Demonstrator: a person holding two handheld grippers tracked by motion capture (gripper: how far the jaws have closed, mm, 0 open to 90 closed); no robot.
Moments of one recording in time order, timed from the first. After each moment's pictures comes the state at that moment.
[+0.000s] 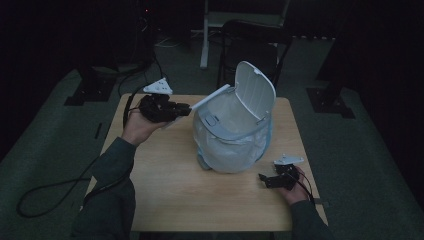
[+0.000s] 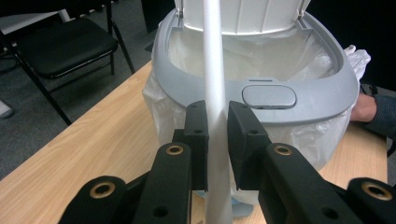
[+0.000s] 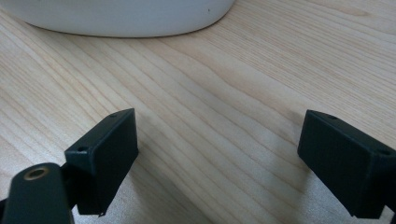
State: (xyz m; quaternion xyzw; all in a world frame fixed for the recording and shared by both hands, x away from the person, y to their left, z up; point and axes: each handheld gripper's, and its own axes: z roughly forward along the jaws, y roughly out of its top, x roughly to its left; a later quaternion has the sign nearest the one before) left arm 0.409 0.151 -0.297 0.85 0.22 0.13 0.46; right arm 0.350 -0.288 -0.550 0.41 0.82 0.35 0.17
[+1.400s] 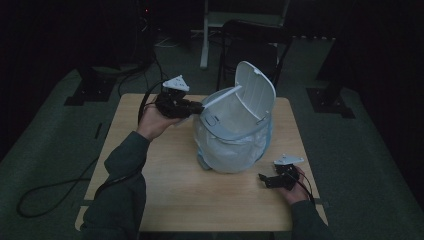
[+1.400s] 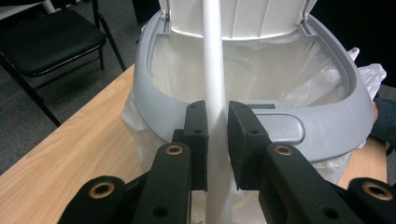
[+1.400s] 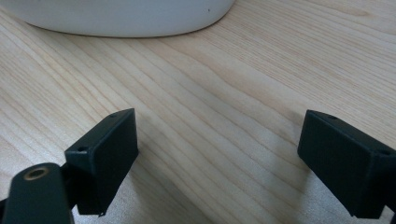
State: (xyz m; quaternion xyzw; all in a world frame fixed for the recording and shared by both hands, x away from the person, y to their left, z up) left arm 0.426 0.117 -0.299 0.86 0.22 0.11 0.45; right arm 0.350 -0.288 -0.550 0.41 0.82 0.35 0.17
